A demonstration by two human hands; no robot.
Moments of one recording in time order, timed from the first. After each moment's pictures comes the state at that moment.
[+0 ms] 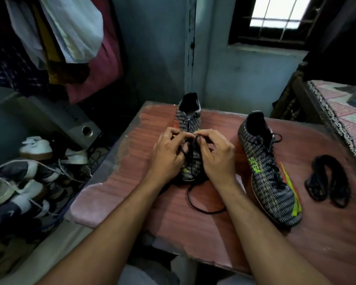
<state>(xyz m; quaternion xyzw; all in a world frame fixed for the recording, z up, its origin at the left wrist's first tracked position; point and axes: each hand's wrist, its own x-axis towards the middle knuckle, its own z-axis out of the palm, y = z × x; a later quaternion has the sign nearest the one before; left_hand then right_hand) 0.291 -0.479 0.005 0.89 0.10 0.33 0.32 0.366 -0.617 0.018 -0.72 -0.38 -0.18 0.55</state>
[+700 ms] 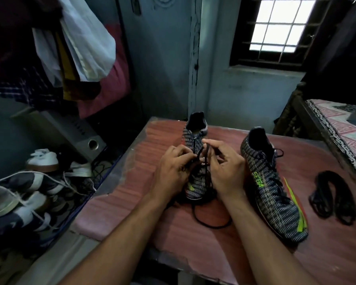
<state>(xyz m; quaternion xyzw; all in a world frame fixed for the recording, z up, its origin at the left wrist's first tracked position) 0.289 -0.478 0.002 0.88 0.00 0.43 0.22 0.363 -0.618 0.028 -0.68 -0.37 -0.22 0.60</state>
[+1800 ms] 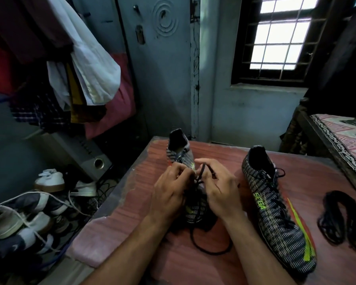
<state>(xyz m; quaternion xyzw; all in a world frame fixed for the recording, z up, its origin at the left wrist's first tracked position) 0.275 -0.490 0.017 0.90 0.05 0.41 0.13 0.364 -0.619 0.037 -0.69 -0.41 -0.11 0.59</state>
